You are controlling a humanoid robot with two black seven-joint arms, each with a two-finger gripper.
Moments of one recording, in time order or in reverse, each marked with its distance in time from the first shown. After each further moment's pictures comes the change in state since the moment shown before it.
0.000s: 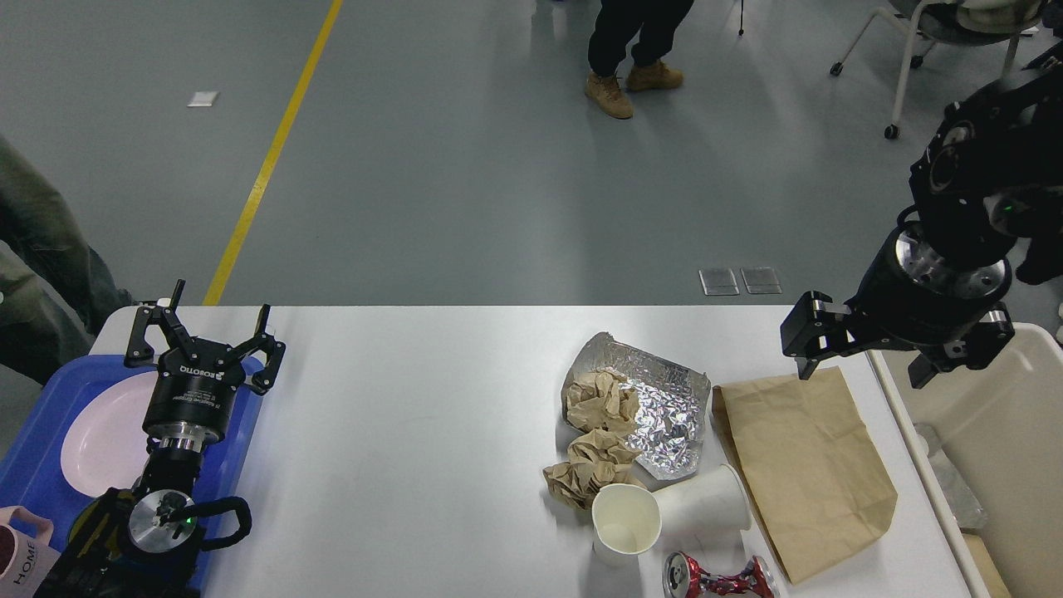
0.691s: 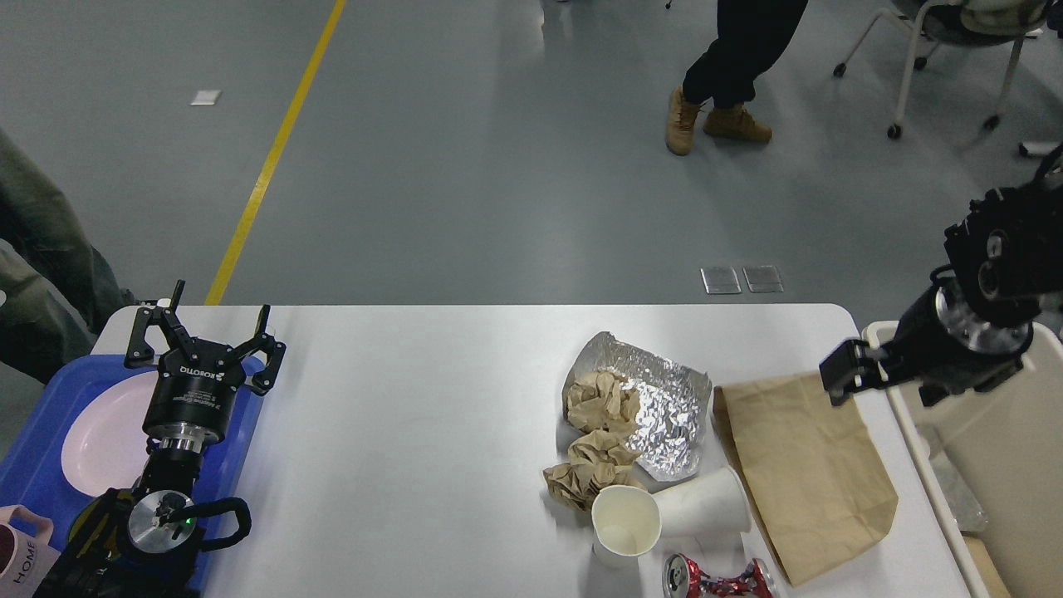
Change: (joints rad) left arm 0.000 0.000 0.000 0.000 0.000 0.000 0.000; right arm -0.285 -0.096 -0.114 -0.090 -0.353 -0.241 0.323
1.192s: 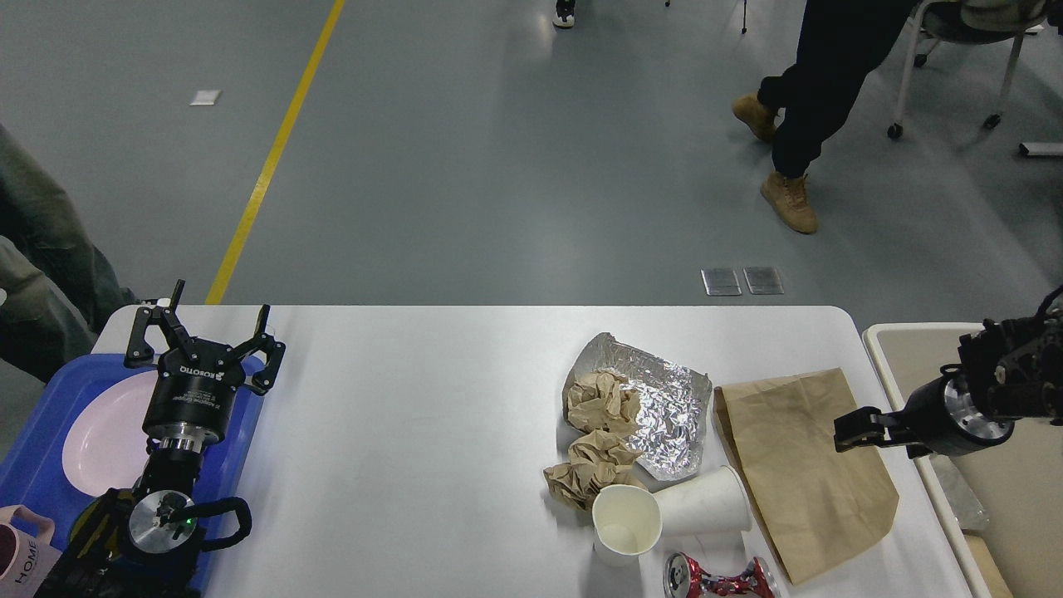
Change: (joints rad) left arm 0.000 0.000 0.000 0.000 0.000 0.000 0.000; right arm -0.622 -0.150 0.151 -0.496 -0.131 -0.140 0.218
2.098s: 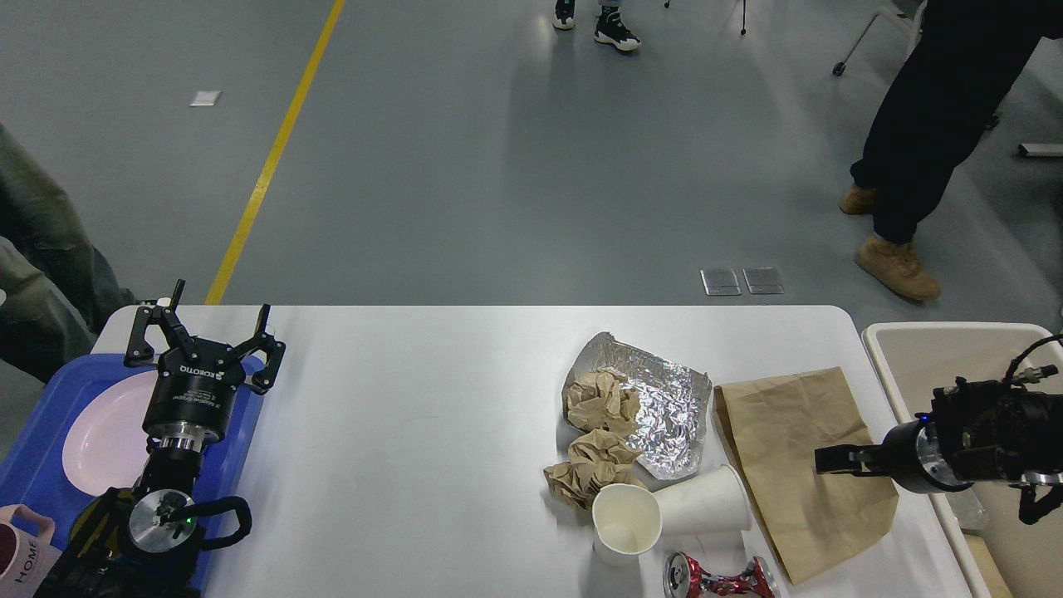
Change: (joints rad) left arm -0.001 0.000 0.000 0.000 0.001 0.000 0.000; right arm -0.225 0.068 0.036 -0.095 0.061 -0.238 -0.017
